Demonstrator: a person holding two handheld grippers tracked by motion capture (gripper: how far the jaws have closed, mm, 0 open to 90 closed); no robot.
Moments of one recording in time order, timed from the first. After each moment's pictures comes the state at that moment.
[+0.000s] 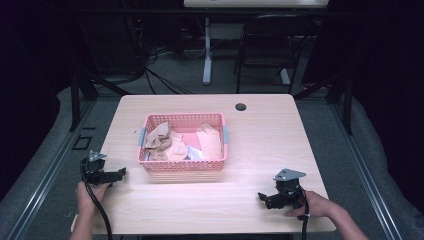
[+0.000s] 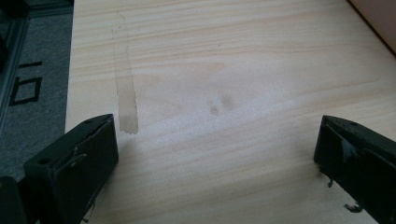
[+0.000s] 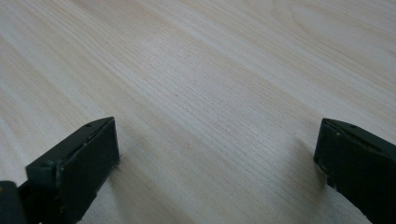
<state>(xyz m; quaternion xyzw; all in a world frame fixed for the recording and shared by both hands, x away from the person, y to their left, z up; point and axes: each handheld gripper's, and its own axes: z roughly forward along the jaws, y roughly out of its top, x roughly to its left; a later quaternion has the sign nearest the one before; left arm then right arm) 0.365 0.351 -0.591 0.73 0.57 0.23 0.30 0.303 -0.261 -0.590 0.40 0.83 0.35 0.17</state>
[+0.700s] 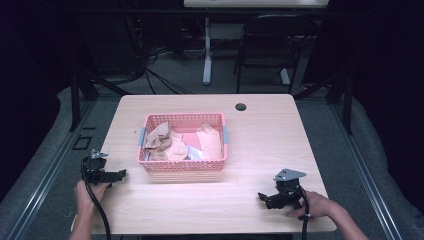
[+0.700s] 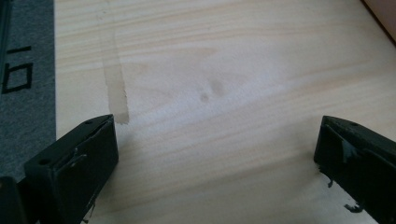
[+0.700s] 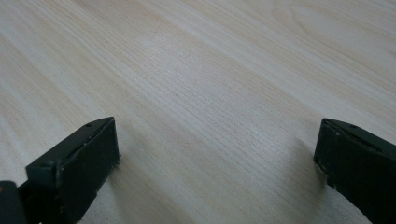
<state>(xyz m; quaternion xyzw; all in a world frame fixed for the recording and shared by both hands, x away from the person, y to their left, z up) 0.369 0.349 -0.584 0.76 0.56 0.20 0.26 0.303 -0.262 -0.590 0.40 0.83 0.35 0.17</state>
